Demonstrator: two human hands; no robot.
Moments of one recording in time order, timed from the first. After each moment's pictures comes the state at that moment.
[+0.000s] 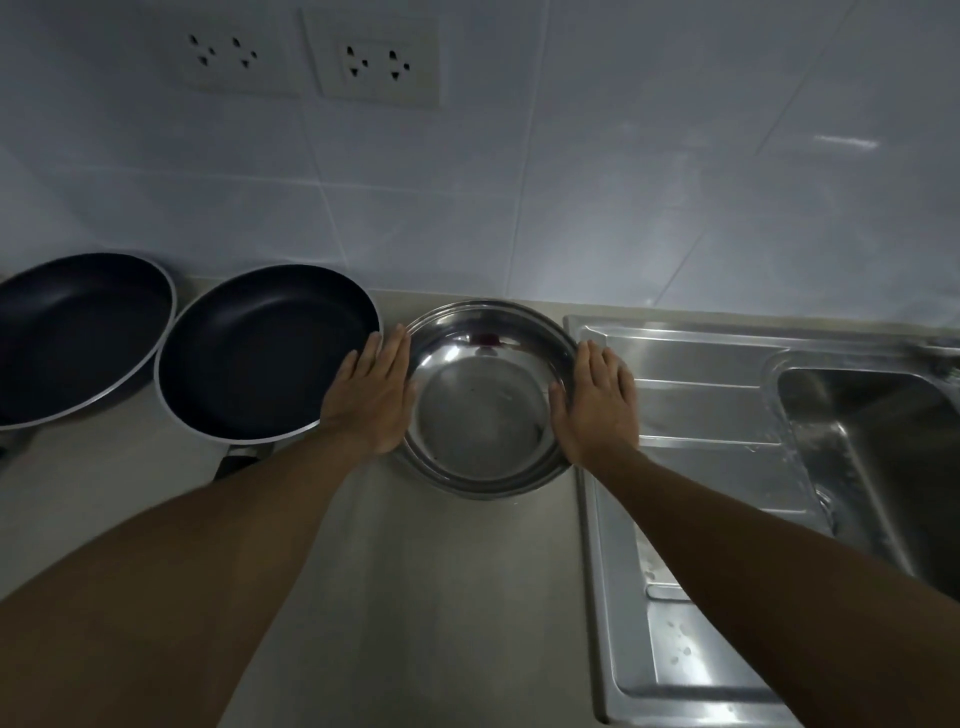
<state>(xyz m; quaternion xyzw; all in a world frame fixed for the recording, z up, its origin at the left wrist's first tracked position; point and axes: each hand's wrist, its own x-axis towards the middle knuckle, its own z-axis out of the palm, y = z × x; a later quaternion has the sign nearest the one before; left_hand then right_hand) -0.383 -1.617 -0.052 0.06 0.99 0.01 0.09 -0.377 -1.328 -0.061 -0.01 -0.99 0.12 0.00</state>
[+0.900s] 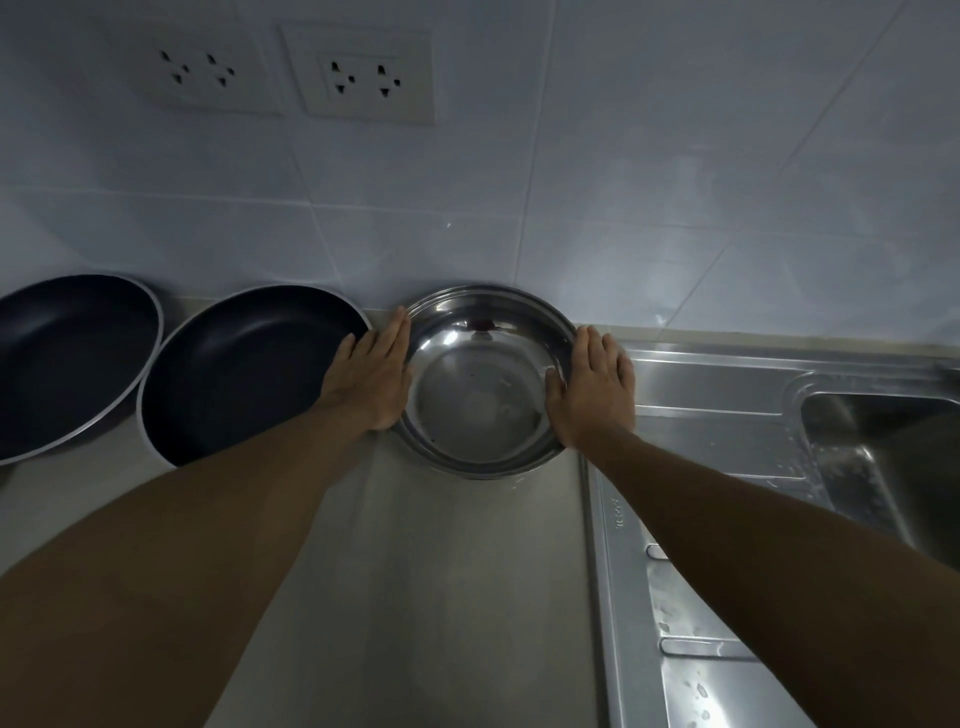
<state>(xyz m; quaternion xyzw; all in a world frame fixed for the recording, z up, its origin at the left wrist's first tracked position) -0.458 -1.623 -0.046 0.07 0.99 0.01 0.13 -0.444 -1.335 -0.067 -0.02 -0.99 0.10 0.00</state>
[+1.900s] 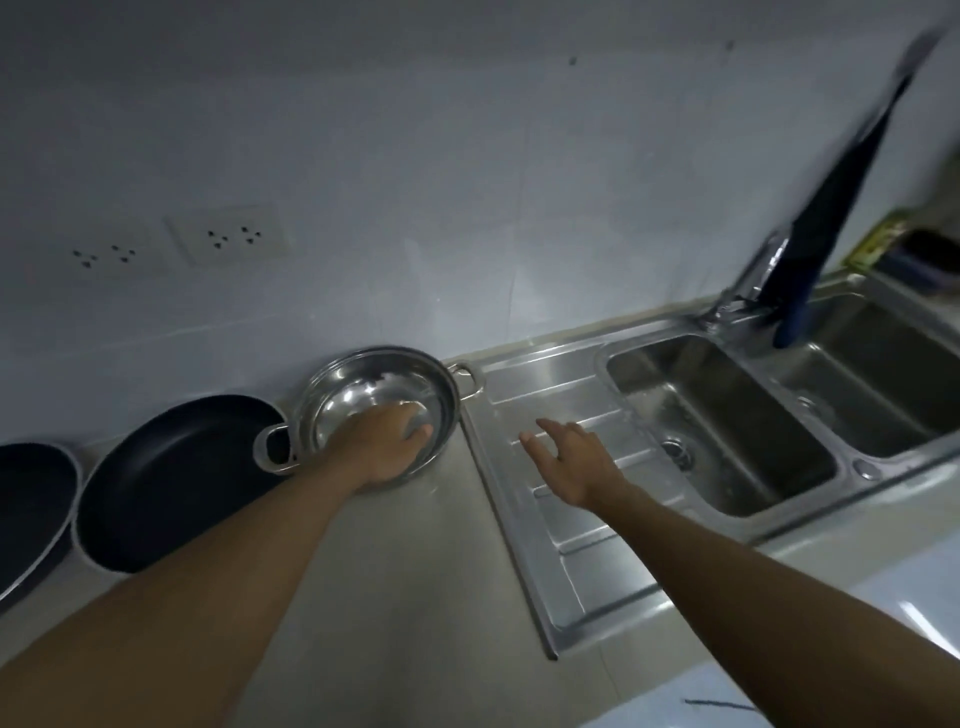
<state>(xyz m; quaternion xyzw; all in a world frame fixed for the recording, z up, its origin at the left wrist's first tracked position) -0.358 -1.514 0.076 0.23 0.95 0.12 0.15 -0.242 -1.253 0.041 -0.13 -0.95 0.27 -0.04</state>
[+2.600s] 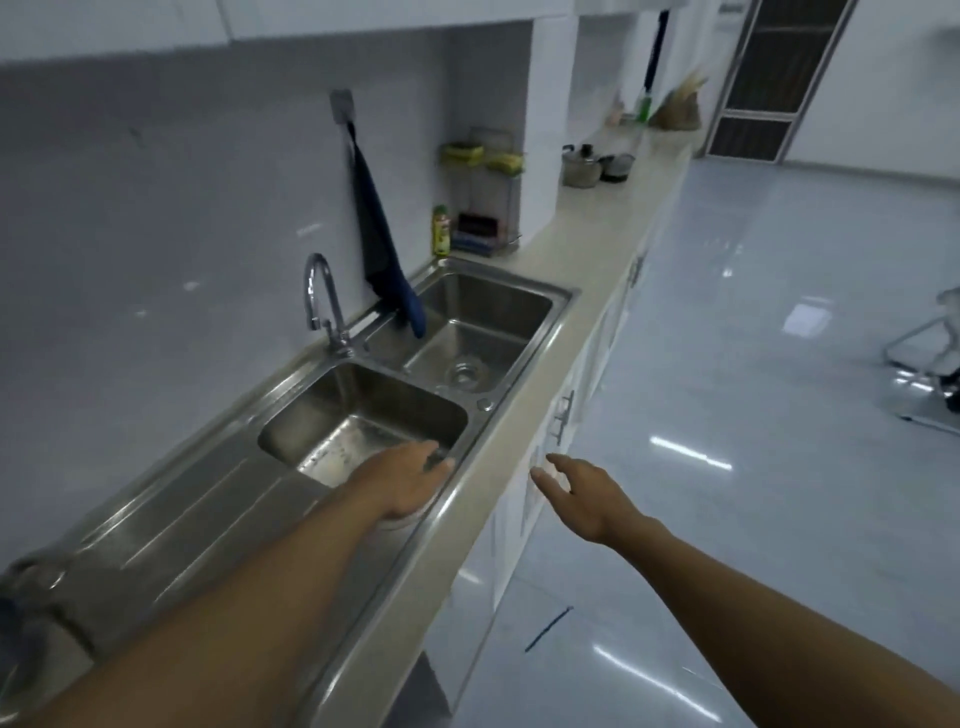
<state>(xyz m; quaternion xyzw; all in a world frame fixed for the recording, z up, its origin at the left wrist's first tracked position) -0.136 -1.091 0.093 0.53 0.81 0.06 0.25 0.117 -0.977 0.050 -0.46 -0.83 0.30 0.04</state>
